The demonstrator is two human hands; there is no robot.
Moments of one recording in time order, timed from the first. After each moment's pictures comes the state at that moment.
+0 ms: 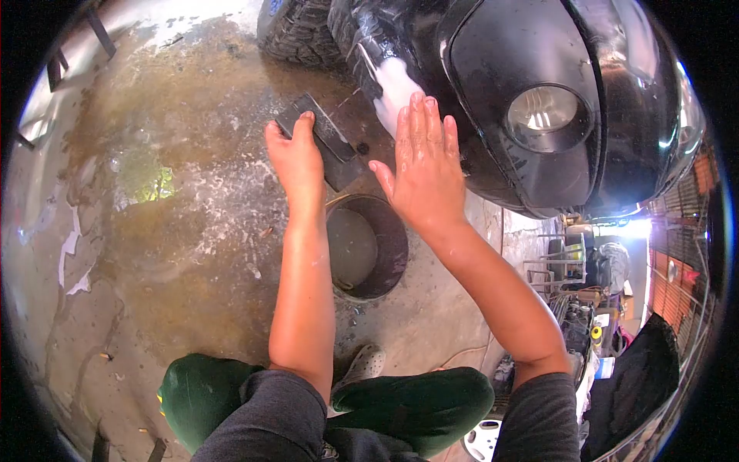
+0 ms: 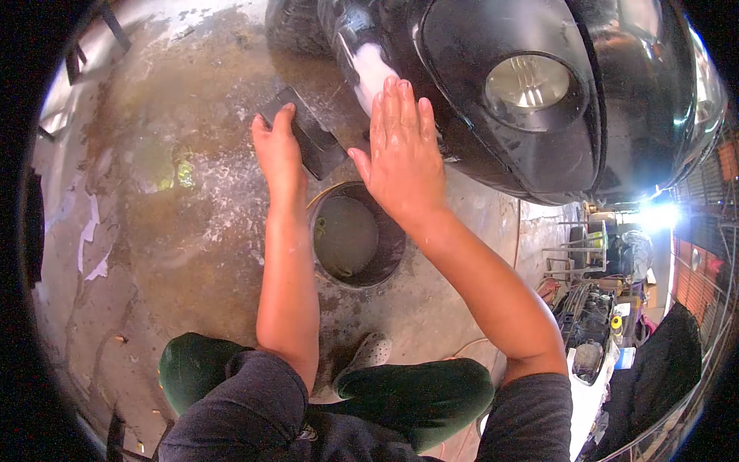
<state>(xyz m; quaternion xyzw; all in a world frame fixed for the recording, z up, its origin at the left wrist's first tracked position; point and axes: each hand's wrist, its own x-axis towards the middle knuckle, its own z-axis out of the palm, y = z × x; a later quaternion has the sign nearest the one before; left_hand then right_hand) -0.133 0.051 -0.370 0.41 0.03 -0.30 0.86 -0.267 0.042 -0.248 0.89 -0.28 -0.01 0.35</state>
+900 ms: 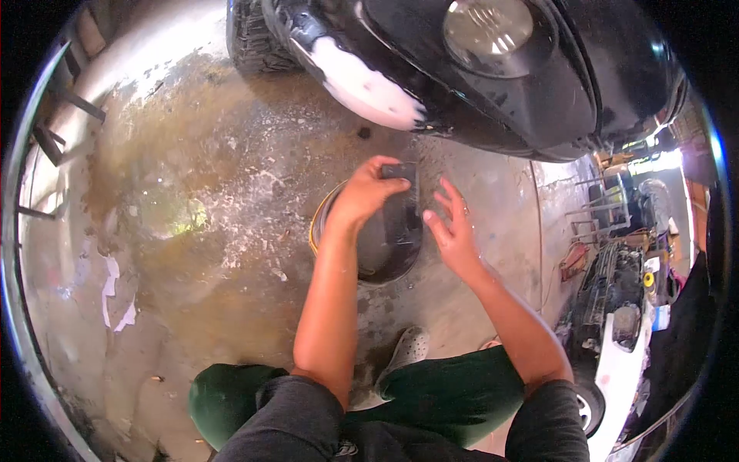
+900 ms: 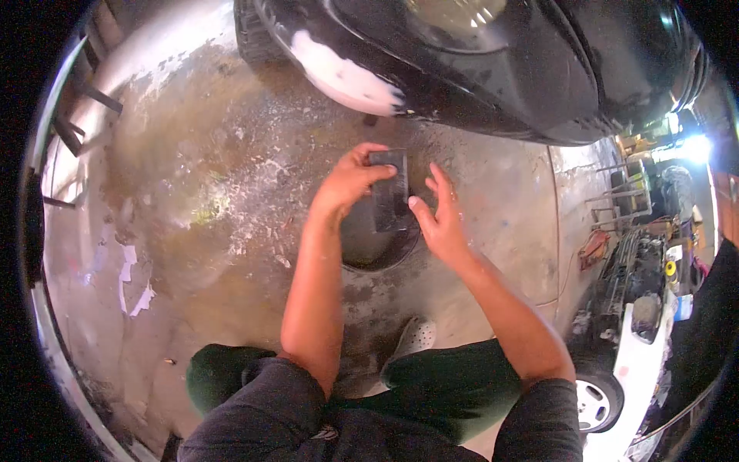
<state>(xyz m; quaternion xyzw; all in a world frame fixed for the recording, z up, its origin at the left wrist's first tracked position) -0.232 0.063 -0.379 0.40 -0.35 -0.65 0.54 -0.437 0.091 -0.332 0.78 -0.49 0.28 -0.27</state>
